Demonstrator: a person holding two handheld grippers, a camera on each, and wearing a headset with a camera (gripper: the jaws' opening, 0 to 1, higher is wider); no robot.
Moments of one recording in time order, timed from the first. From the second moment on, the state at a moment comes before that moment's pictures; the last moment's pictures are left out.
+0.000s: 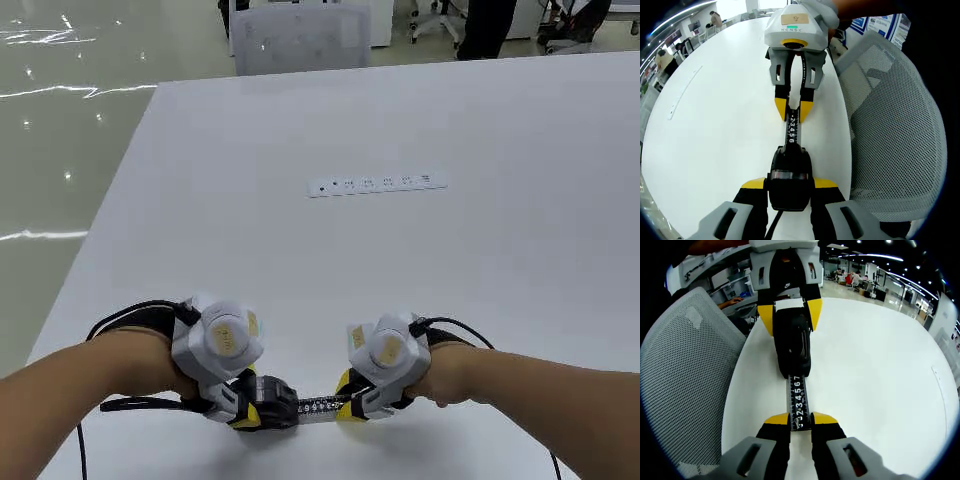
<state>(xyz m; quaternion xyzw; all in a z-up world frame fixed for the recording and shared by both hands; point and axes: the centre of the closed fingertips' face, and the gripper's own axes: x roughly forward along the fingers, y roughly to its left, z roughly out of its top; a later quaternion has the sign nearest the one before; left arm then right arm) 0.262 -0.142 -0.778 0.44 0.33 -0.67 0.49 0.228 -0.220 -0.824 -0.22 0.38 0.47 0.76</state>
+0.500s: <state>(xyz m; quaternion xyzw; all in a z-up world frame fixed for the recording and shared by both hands) 0.263 -0.143 -0.778 0.44 0.33 -0.67 0.49 0.222 -0.231 -0.823 -0.22 0.38 0.47 0.76</state>
